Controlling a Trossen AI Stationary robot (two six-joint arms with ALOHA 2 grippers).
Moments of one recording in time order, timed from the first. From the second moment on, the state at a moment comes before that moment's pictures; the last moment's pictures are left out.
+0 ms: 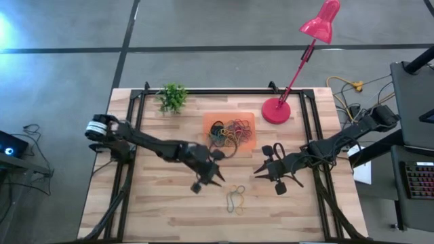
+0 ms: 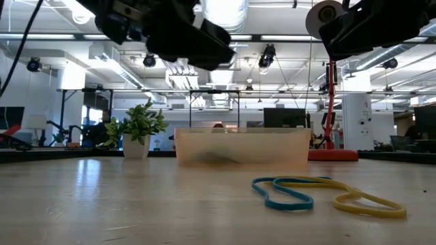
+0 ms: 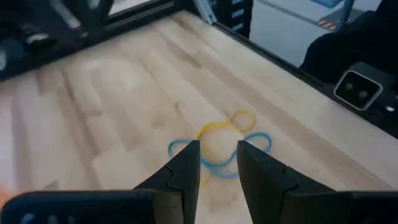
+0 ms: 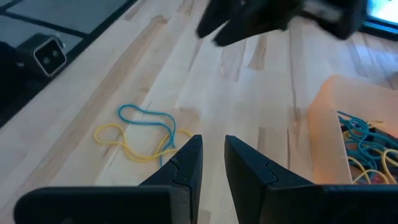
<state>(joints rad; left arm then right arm) -0.16 1.63 0.94 0.21 0.33 0.29 0.43 1.11 0.56 0.00 0.19 0.02</state>
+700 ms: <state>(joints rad) -0.24 1.99 1.11 0.20 0.17 0.16 0.43 1.11 0.55 0.00 0.19 0.03</state>
